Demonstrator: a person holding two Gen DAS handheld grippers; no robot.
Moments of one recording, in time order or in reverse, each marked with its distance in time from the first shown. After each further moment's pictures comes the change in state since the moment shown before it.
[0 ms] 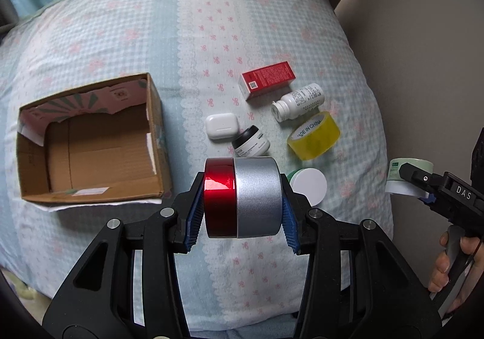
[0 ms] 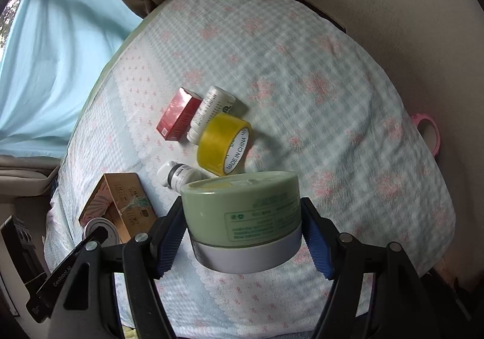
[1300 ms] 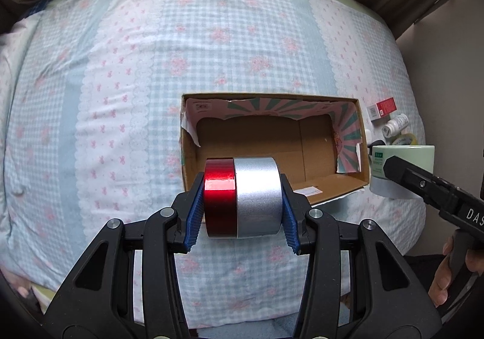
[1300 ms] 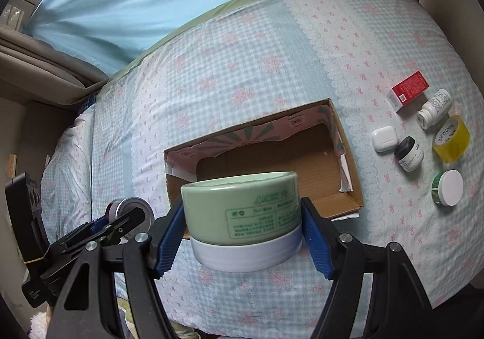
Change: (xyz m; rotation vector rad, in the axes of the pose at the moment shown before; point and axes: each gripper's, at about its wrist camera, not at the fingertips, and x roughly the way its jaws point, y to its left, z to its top) left arm -0.071 0.340 0.020 -0.077 0.026 0.060; right arm 0.101 0.391 -0.139 -0.363 0.055 0.053
